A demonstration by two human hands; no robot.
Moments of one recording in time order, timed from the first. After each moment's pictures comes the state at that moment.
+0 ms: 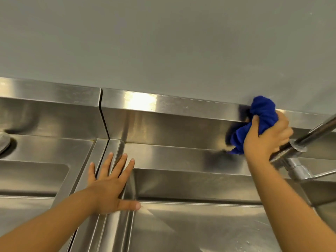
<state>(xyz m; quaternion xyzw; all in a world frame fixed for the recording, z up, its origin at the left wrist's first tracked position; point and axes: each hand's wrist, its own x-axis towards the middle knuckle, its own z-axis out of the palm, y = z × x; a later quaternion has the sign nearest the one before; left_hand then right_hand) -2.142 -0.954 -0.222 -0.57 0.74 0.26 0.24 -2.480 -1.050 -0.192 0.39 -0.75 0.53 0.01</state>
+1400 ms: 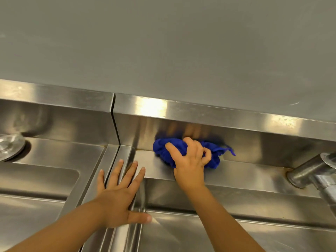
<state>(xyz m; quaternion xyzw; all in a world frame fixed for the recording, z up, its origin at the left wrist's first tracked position) -2.139 -0.956 -0.231 -0.57 0.74 0.29 0.22 -2.324 -1.042 -0.286 0.73 -0.55 0.36 0.19</state>
